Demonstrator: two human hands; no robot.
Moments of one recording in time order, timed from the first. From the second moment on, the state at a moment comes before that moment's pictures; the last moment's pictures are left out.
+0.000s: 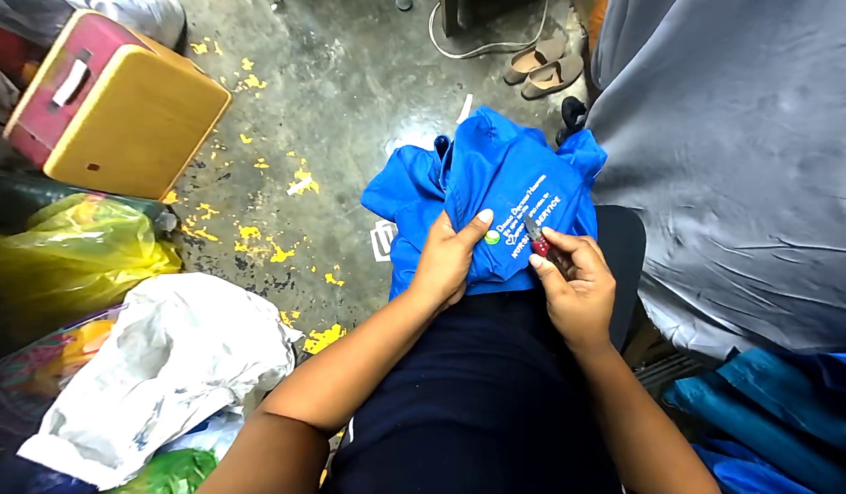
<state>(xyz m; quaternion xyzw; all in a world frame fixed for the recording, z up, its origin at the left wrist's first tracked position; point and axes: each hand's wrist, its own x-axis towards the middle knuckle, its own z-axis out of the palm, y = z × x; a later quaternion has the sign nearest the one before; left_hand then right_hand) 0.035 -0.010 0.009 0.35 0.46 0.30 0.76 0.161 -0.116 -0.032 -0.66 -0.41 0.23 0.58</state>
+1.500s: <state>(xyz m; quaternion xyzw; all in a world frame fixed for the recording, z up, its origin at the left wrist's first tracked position) 0.019 0.007 0.004 0.39 0.43 0.22 0.78 0.165 -0.126 -0.028 -0.68 -0.42 0.26 0.54</state>
